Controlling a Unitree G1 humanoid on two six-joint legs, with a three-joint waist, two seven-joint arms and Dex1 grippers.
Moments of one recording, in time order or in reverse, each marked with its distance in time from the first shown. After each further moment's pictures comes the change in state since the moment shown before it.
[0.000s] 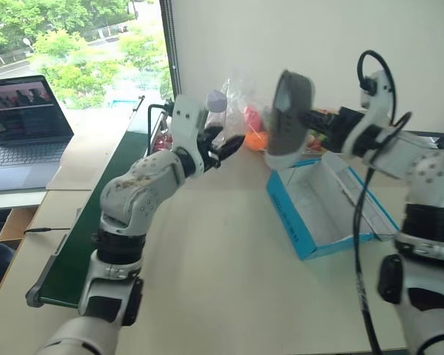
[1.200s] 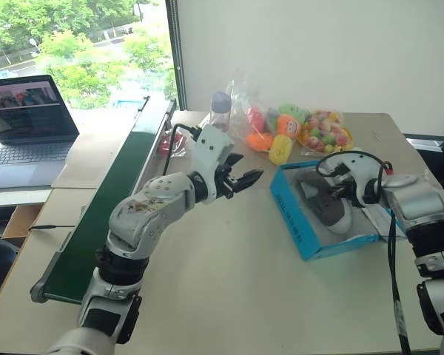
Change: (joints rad) left arm 0.066 -0.063 -0.074 -0.153 0.034 0.073 -0.023; right arm 0.117 -0.096 0.436 0.343 -0.674 -0.373 0.388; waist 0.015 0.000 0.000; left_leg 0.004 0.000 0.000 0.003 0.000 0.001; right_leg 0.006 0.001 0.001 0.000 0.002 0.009
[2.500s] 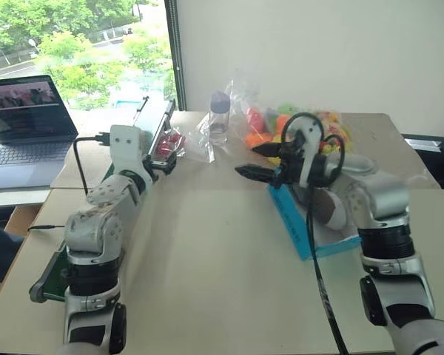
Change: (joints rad) left arm 0.149 0.062 0.348 0.059 0.194 -0.015 0.294; right arm -0.019 0.394 -0.180 -0.429 0.234 -0.065 0.138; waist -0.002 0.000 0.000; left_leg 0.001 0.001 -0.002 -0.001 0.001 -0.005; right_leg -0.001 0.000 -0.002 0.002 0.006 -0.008
